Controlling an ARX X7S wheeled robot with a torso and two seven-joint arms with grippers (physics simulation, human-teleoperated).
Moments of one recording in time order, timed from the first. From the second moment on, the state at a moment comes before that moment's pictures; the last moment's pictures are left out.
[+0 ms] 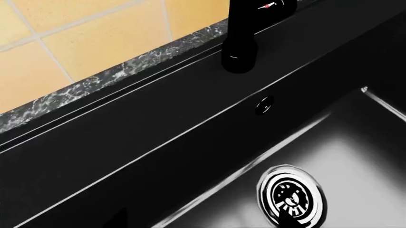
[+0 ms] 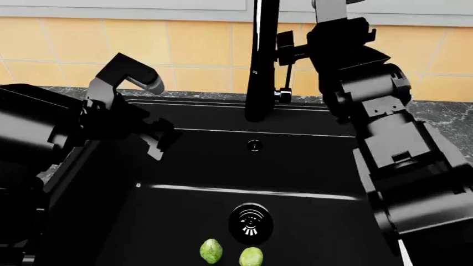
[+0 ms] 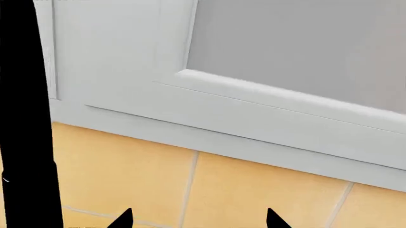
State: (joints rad) left arm -1.21 -0.45 0.43 -0.10 -0.17 -1.42 0.81; right arm 1.52 0.10 -0.60 1.07 0.45 0.42 0.14
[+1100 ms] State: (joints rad) left arm -1.21 -0.46 0.46 -0.08 -0.18 -1.41 0.80; right arm 1.53 0.02 -0.15 1.31 0.04 0.27 -0.05
